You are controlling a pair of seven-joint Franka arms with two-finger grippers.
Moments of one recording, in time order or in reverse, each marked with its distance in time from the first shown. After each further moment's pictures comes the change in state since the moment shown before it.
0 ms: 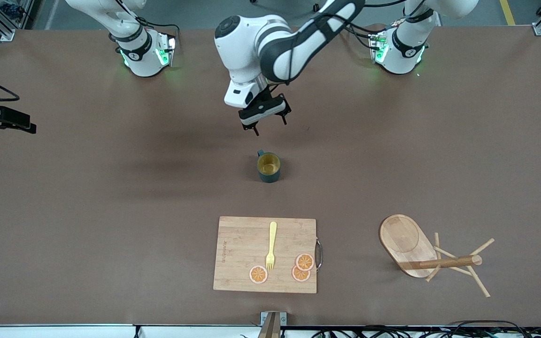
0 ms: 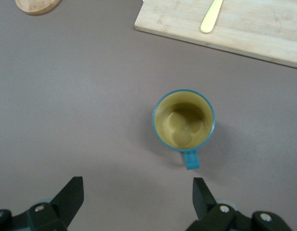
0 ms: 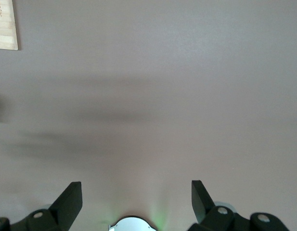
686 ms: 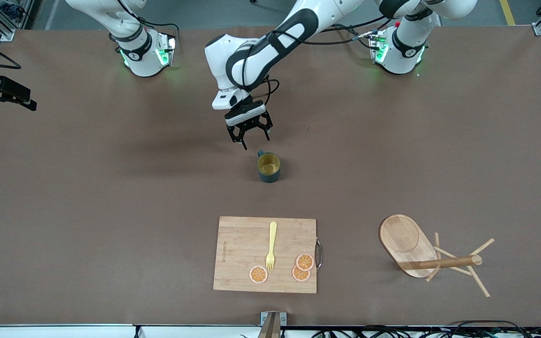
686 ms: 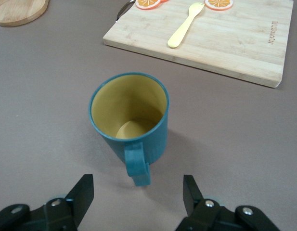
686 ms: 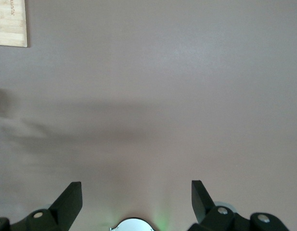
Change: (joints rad) left arm -0.119 0.245 0.011 0.076 0.424 0.042 -0.406; right arm -0.001 -0.228 -0.002 -0.246 -0.001 0.092 0.000
